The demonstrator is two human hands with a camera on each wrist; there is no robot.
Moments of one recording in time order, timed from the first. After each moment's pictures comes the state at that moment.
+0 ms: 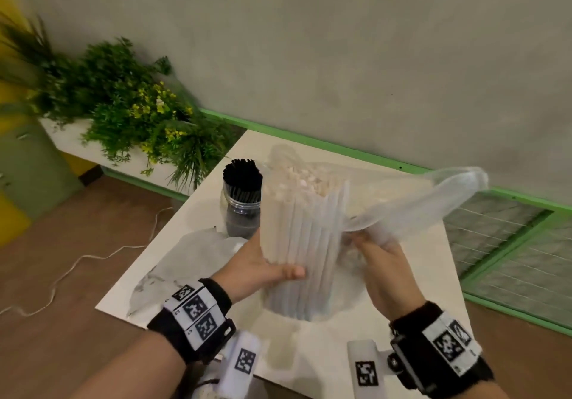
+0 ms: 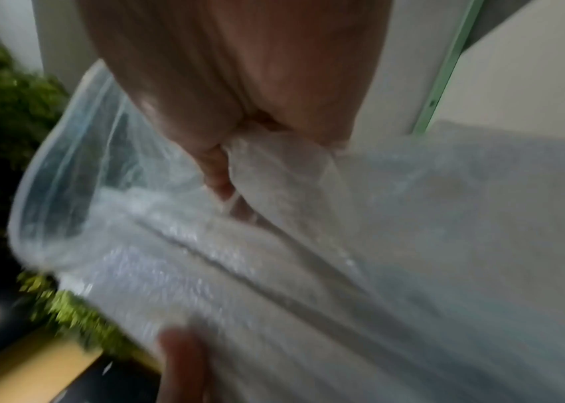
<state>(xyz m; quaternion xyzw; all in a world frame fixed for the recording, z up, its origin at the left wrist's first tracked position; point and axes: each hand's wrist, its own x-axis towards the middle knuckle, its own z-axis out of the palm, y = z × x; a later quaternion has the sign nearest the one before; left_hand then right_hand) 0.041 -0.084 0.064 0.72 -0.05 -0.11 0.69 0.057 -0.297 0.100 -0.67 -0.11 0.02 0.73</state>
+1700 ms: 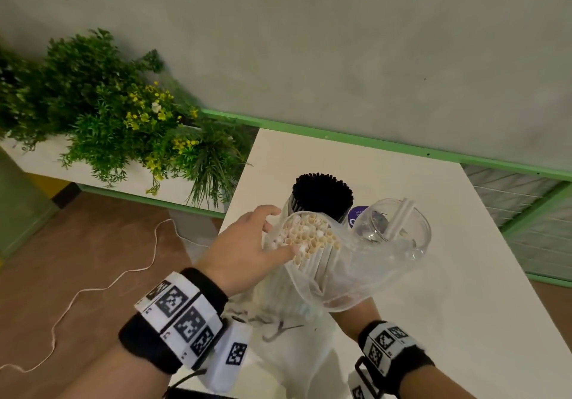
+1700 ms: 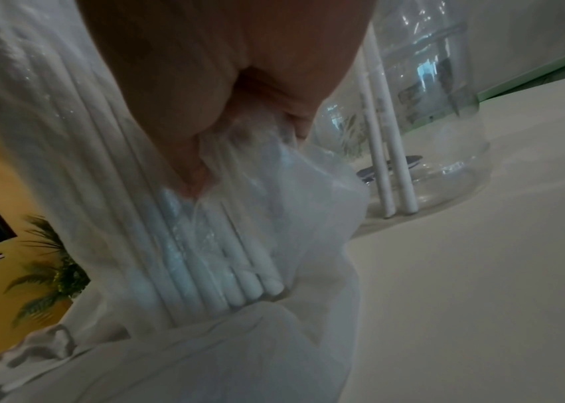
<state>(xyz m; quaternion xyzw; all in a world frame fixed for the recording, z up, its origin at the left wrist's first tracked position) 0.115 0.114 0.090 0.92 -0.08 -0.09 0.38 0.094 -0.113 -0.028 -0.94 -0.02 0.17 0.28</state>
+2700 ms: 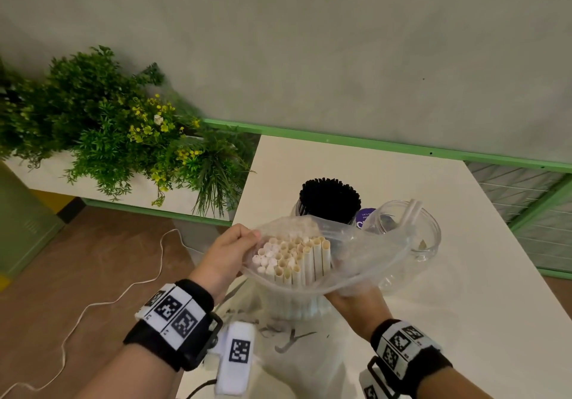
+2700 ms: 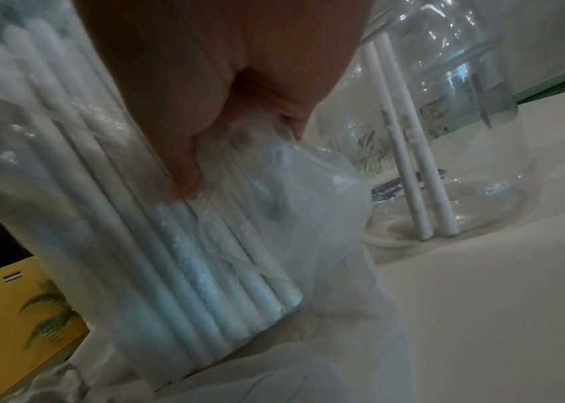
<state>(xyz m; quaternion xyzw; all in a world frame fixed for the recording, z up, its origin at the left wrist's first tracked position) 0.137 0.142 0.042 0.69 0.12 -0.11 0.71 0.107 -0.106 -0.042 -0.91 -0.01 0.05 0.42</state>
